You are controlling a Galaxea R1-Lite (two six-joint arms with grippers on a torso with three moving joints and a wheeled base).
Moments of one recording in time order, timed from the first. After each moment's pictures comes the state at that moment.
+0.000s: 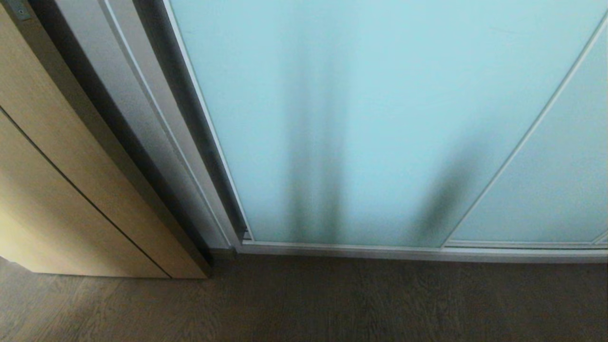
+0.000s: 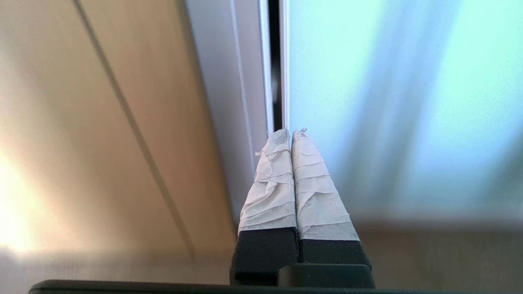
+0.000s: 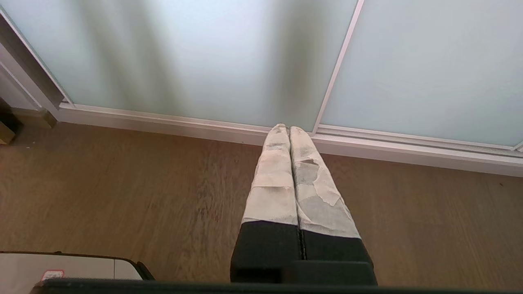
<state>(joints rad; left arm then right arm) 0.00 0.18 -0.38 -0.10 -0.03 0.06 0.00 0.00 0.00 -0.01 0.00 -0.04</state>
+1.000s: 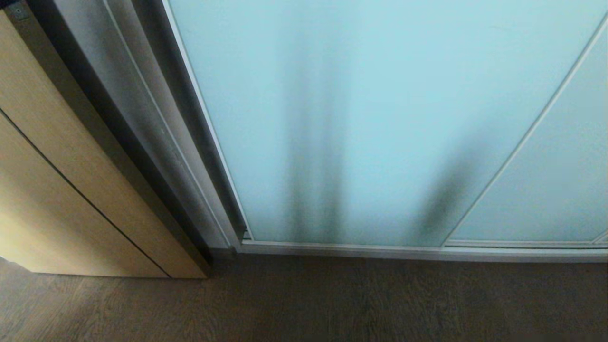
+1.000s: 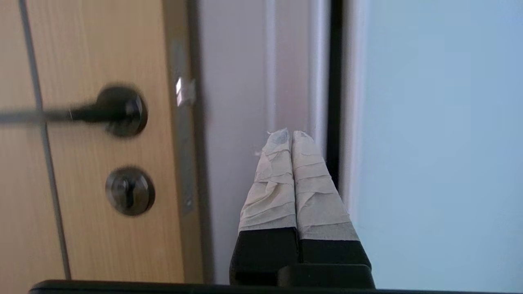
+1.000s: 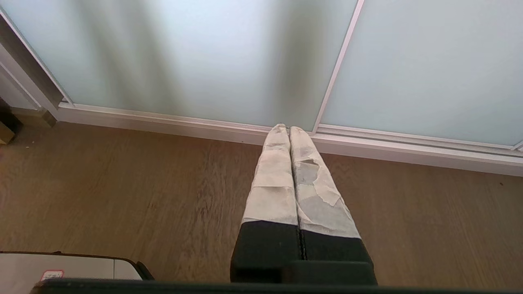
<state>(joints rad) -0.01 1.35 -1.01 -1.17 0.19 0.13 0.00 0.00 0.00 -0.01 0.00 -0.04</state>
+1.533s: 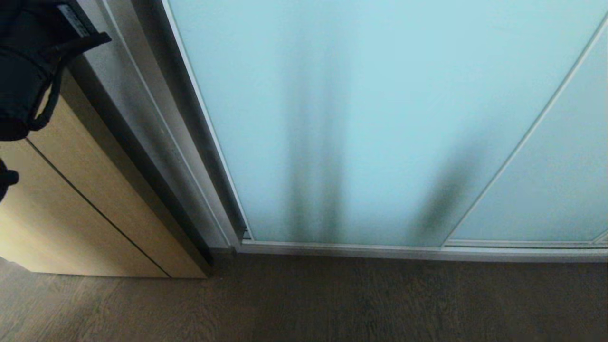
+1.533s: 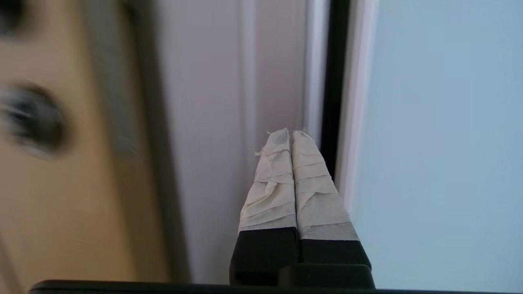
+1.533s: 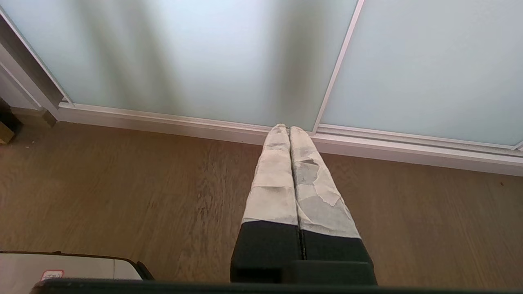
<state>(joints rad) -0.07 1.55 -1.13 -1.08 0.25 0.13 0.00 0.00 0.00 -0.01 0.00 -0.04</state>
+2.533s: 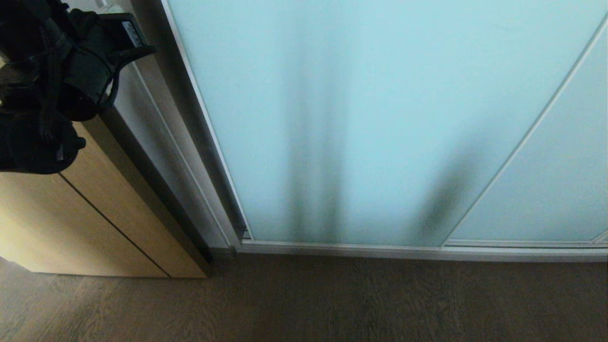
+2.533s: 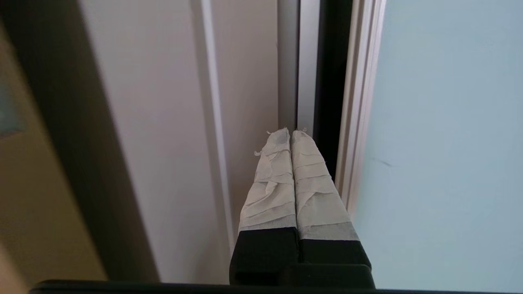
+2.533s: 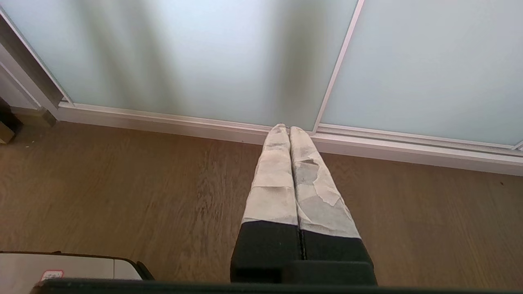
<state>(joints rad) -0.07 1.77 -1.40 -0.95 0.27 0.13 0.00 0.00 0.00 -0.01 0.00 -0.04</state>
